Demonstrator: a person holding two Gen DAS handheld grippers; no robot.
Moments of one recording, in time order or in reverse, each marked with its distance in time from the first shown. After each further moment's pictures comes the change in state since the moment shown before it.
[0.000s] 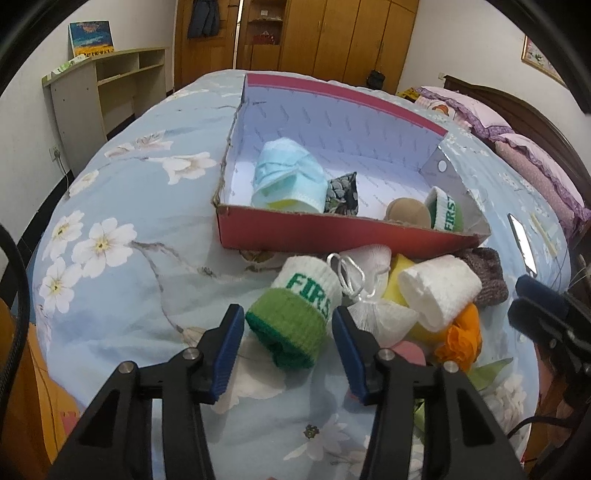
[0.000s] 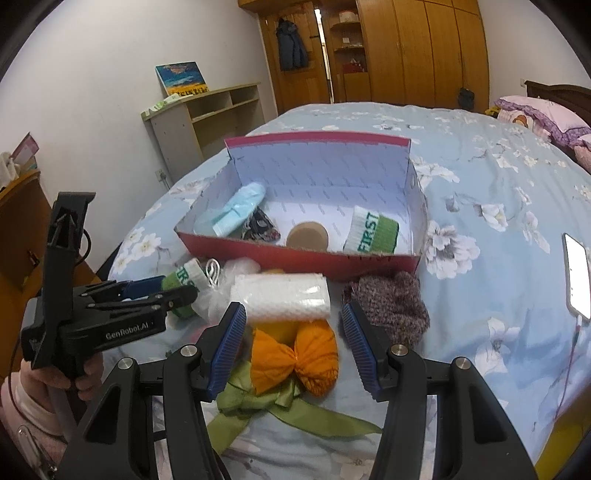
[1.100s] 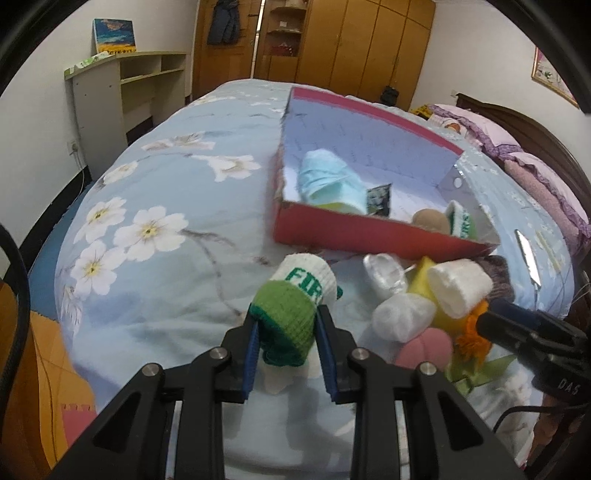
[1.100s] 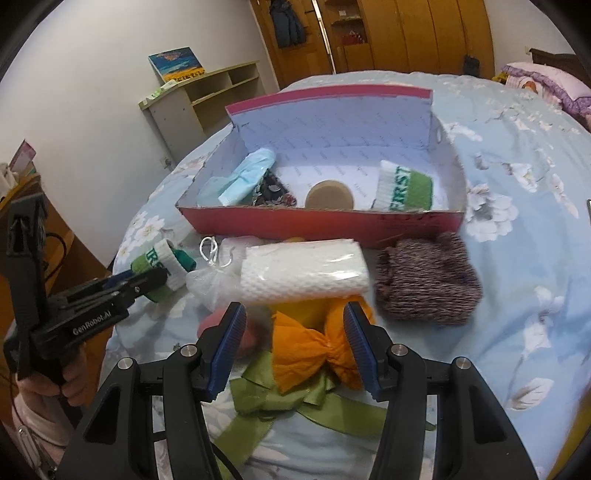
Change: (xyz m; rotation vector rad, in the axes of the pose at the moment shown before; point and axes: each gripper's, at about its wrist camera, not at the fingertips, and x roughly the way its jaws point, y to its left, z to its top) left arm -0.020 0.035 -0.018 -0.060 -0.050 0.031; right arm 0.039 0.009 -0.007 0.063 0.101 0.063
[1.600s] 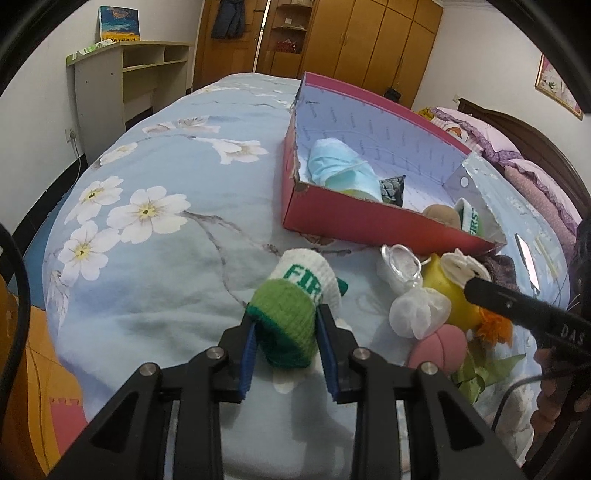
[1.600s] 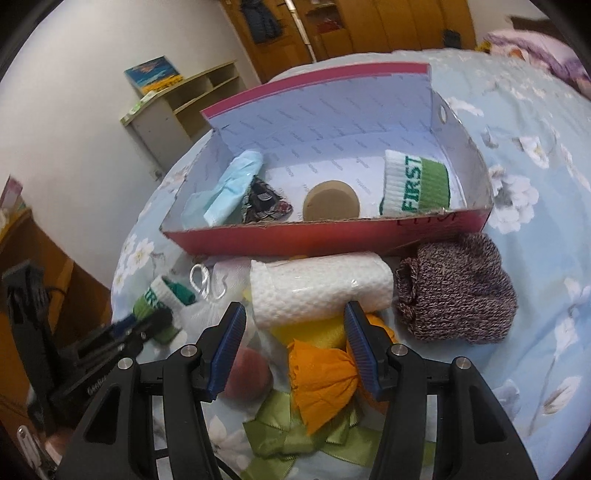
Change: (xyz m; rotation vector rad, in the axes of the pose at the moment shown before) left arm 0.013 0.010 -0.007 -0.032 0.005 -0.032; right arm 0.028 -0.007 0.018 0.146 0.025 0.019
